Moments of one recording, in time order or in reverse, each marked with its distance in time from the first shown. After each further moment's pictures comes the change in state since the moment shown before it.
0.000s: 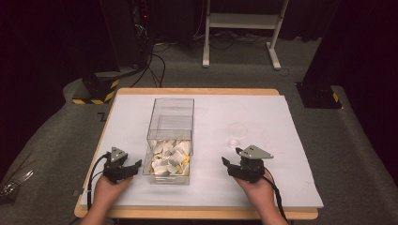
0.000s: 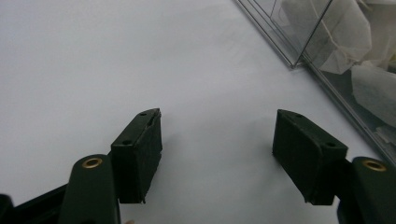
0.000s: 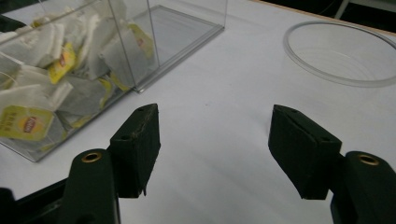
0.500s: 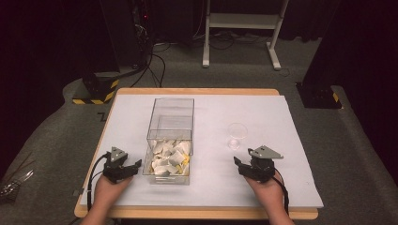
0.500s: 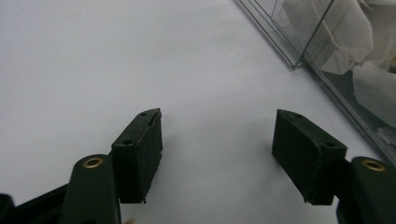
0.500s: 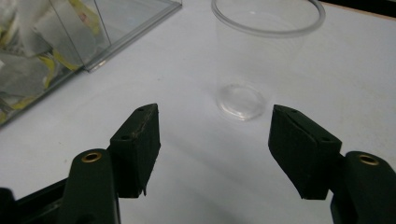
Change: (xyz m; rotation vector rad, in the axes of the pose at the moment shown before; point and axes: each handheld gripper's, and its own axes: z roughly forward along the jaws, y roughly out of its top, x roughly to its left) left arm 0.000 0.000 0.000 0.000 0.001 -0.002; right arm -0.027 -0.015 -0.009 0.046 -0.094 0.038
